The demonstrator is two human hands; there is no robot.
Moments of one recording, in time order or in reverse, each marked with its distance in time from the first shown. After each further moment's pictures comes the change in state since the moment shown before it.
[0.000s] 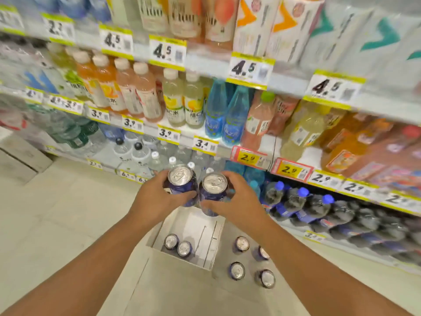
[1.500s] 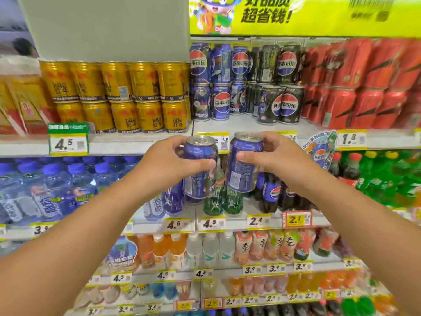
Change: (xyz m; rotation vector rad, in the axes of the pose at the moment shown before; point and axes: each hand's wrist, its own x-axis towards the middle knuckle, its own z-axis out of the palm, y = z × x) left_hand -0.113 0.765 -0.253 -0.122 -0.261 0.602; right_hand -0.162 -0.610 -0.517 0.073 0.463 -0.238
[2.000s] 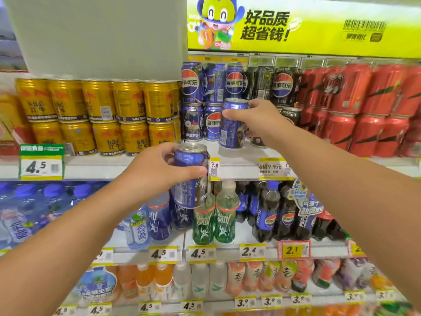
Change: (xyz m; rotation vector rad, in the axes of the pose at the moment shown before) left_hand 0.048 0.020 0.004 -0.024 0.009 0.021; right_hand 0.151 -0.051 -0.028 -0.099 0.137 0.017
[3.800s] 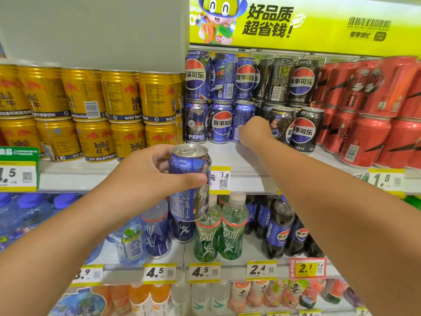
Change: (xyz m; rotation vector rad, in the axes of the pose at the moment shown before) left_hand 0.020 -0.008 -0.011 -0.139 -0.024 -0.042; right_hand 0.099 0.064 0.051 -0.550 0.233 0.122
